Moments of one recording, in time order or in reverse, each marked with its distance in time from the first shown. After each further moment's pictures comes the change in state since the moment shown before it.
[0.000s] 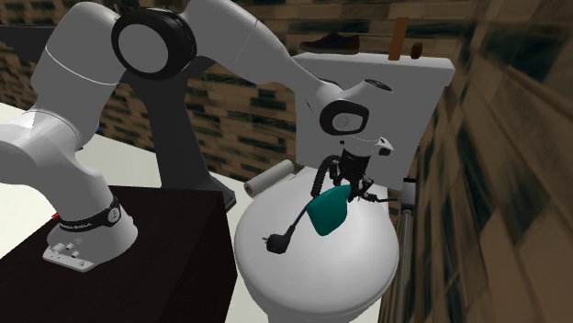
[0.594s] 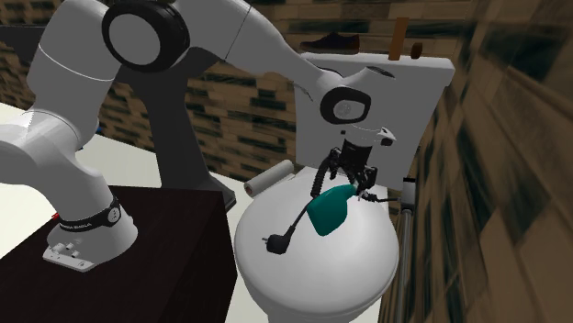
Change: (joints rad) arm -0.001 -0.045 -0.001 0.002 0.000 -0.048 0.003
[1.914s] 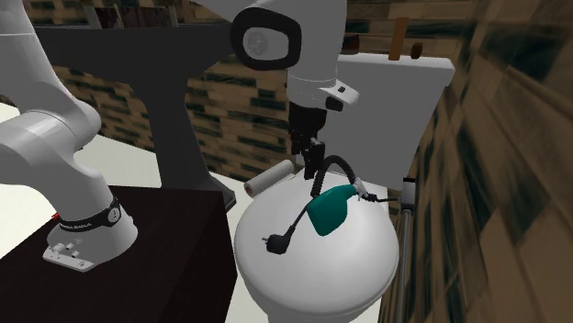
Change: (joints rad) arm -0.076 -0.666 -0.104 -0.621 0.068 -0.002 0.271
